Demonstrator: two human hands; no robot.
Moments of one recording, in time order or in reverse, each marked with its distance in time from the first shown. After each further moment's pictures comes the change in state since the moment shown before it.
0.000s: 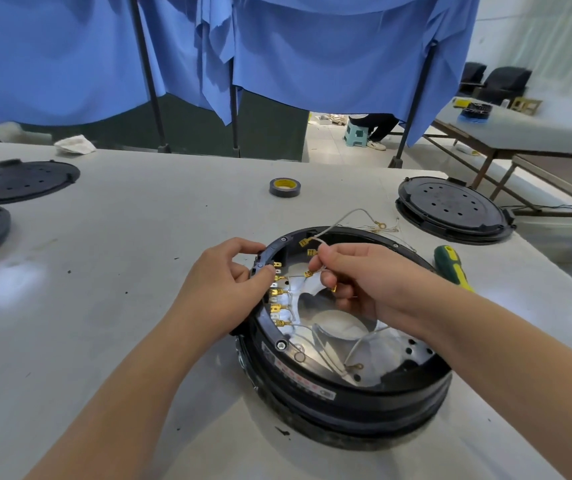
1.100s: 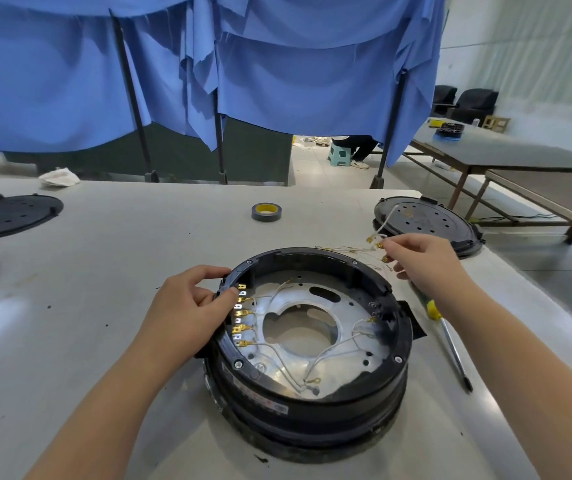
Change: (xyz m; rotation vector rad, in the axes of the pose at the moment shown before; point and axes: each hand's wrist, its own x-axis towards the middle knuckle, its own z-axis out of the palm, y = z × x) left_hand 0.005 -0.009 -0.011 0.029 0.067 0.044; right_hand 0.014 0.012 -0.110 -0.302 0.693 -0.273
